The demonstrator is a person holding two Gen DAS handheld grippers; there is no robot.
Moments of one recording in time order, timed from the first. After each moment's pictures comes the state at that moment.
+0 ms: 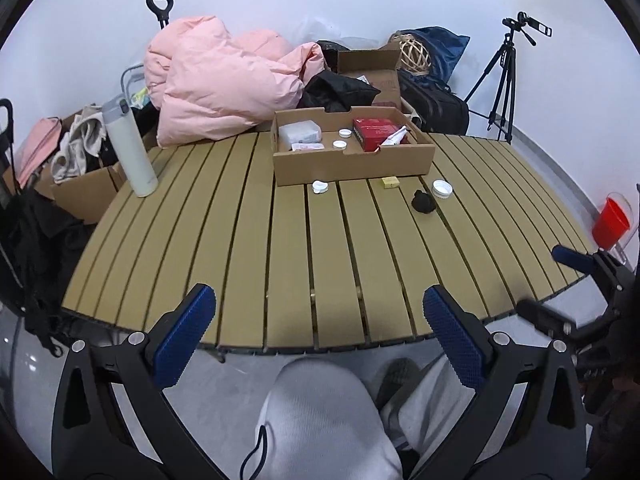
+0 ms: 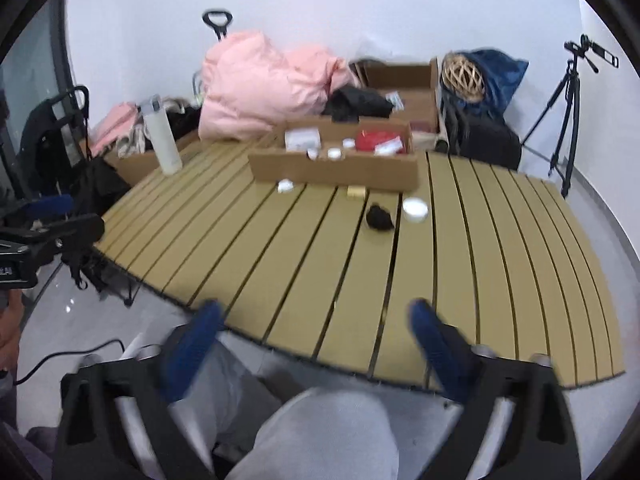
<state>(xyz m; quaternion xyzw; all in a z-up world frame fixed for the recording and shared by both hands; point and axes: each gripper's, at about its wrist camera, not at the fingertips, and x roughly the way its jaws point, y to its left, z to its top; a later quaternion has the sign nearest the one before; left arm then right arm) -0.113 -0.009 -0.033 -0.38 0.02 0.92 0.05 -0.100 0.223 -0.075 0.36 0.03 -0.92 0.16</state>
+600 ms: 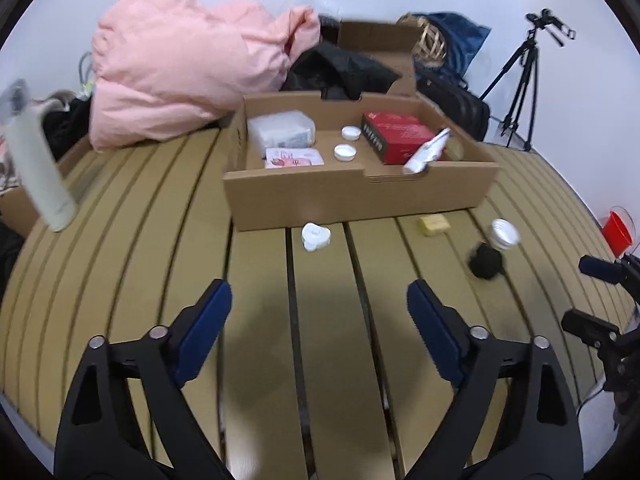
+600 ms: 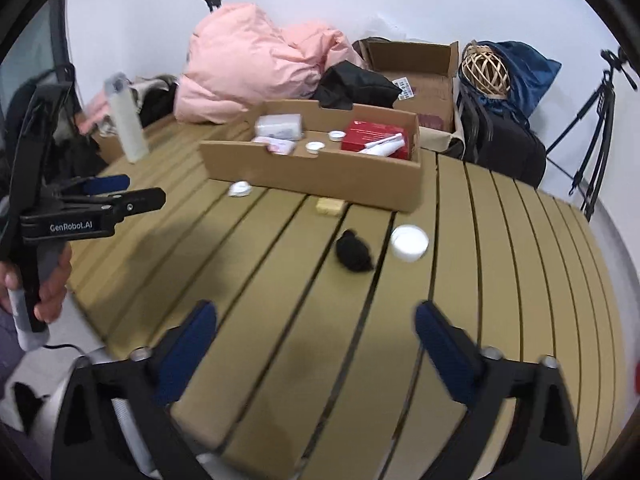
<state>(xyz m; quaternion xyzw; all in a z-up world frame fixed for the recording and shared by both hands) -0.314 0.002 -0.131 -0.40 0.00 0.91 0.08 -0.244 0.239 -0.120 0.39 0.08 -0.90 0.16</state>
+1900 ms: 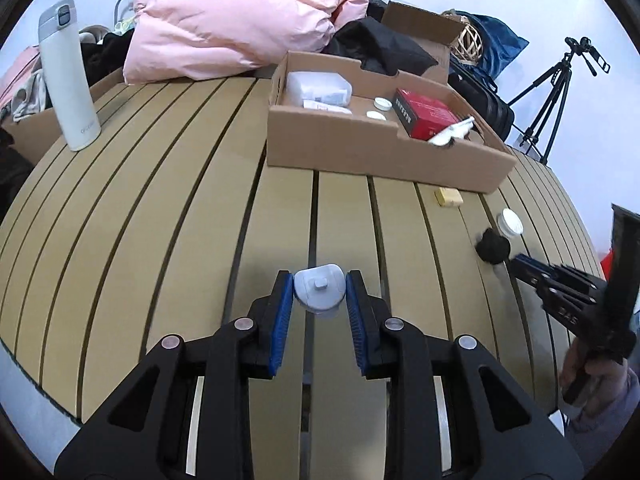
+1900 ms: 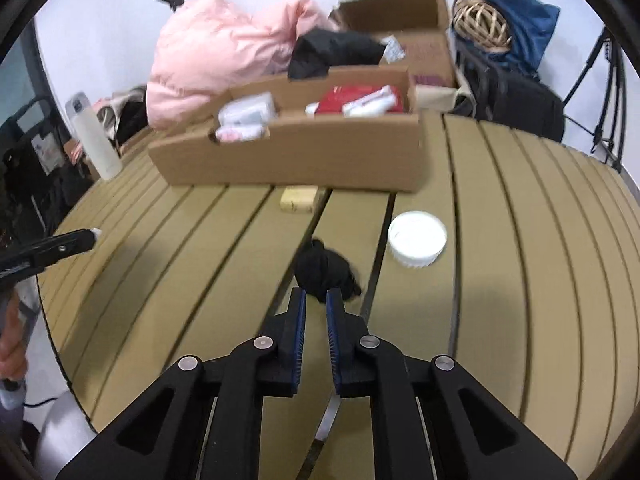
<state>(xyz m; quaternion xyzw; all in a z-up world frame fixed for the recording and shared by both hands) -0.269 -0.021 -0.137 -0.44 -0.07 0.89 0.04 -0.312 0.255 -0.179 0.42 0.01 -0.89 0.18</state>
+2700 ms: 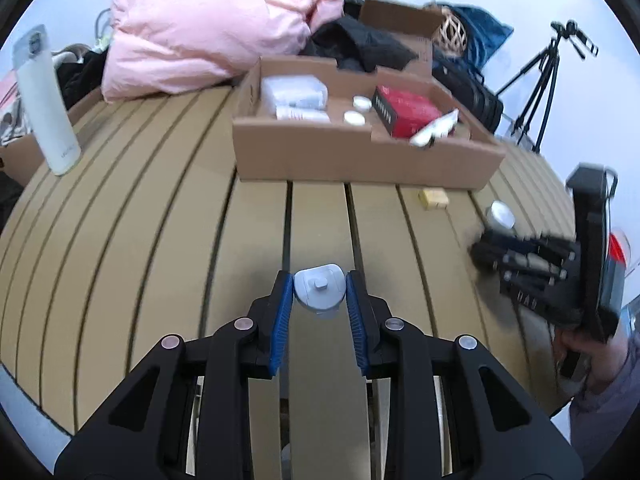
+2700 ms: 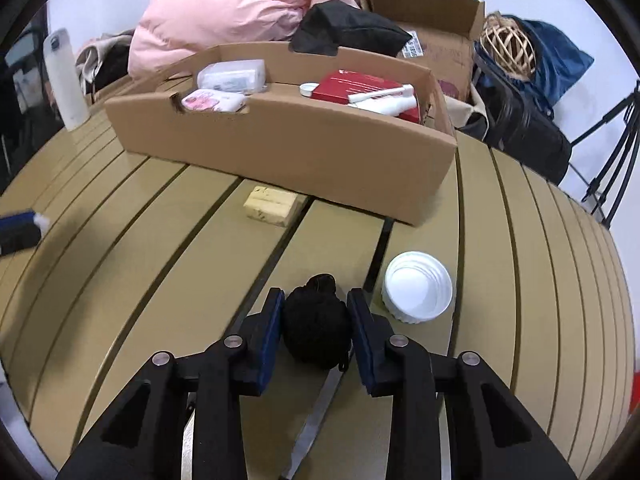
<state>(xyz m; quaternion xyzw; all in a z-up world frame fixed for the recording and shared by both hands) -0.277 -0.005 -0.129 -0.43 -0.06 0.90 0.05 -0.354 0.227 -0.194 0.44 0.12 -0.88 0.15</state>
